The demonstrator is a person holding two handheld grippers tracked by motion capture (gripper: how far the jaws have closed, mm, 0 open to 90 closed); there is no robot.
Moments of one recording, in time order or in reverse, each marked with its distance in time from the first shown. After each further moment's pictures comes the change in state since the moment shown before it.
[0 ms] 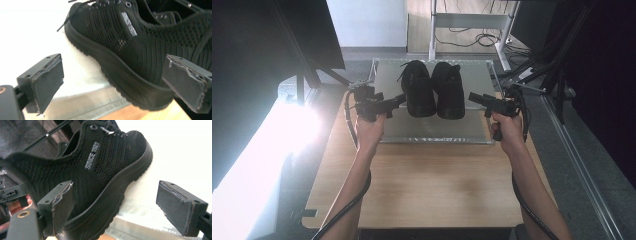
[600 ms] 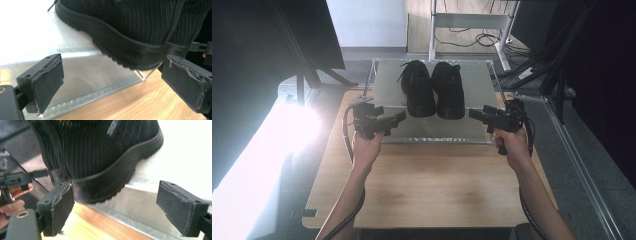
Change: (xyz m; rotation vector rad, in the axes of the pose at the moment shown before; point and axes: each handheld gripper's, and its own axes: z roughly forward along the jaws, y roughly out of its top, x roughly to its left) left arm -0.005 -0.038 -0.018 0.031 -0.032 0.056; right arm 0.016 -0.027 -0.024 0.068 0.006 -0.140
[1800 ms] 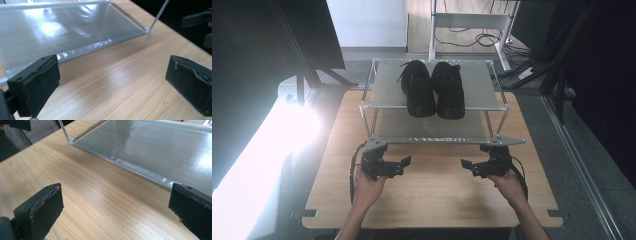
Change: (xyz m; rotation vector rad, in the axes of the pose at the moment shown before) left arm -0.018 -0.102 -0.010 0.167 0.021 0.176; right arm 0.015 -0.110 -0.003 0.226 -0.064 -0.254
